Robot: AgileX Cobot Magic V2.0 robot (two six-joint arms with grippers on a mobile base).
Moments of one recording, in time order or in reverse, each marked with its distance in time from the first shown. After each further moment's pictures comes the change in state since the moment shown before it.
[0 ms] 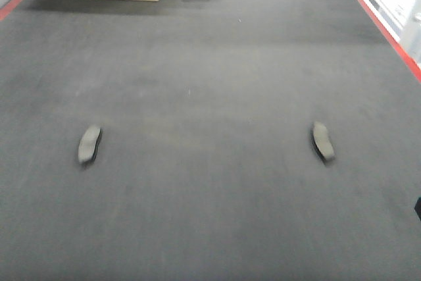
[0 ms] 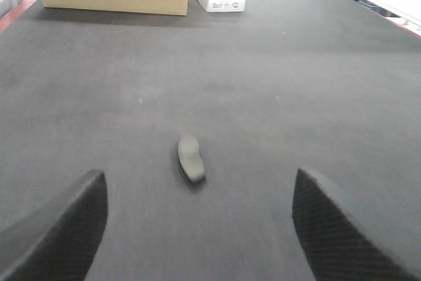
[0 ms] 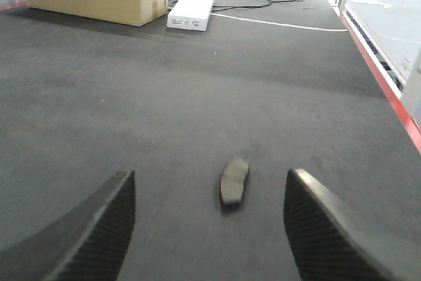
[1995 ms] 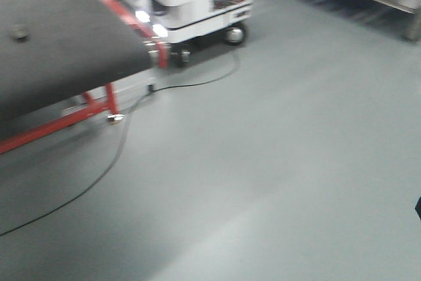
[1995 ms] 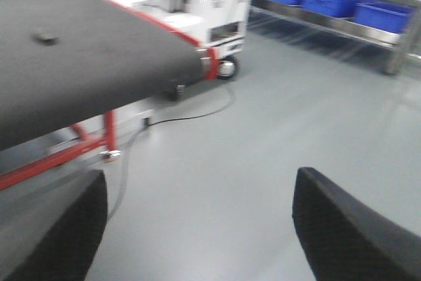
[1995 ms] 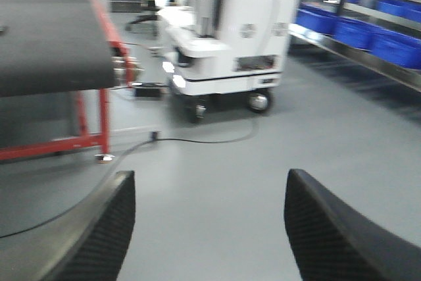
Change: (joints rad) left arm 0.000 0.000 0.000 0.000 0.004 0.000; right arm 0.000 -0.002 0.000 0.000 0.001 0.000
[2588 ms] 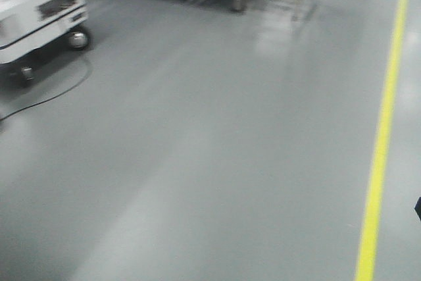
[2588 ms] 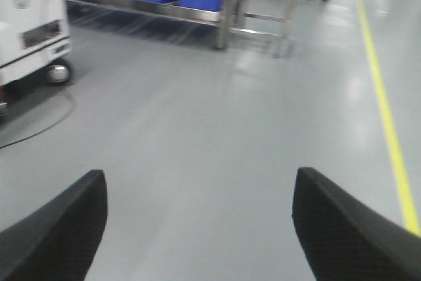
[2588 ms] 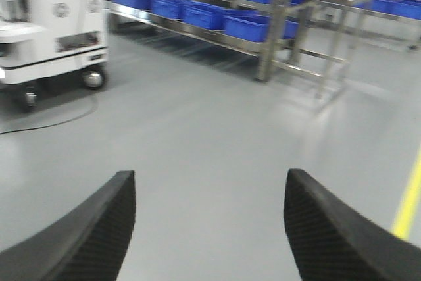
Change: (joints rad) left arm 0.000 0.000 0.000 0.000 0.001 0.000; right arm 0.000 0.000 0.000 0.000 0.000 0.000
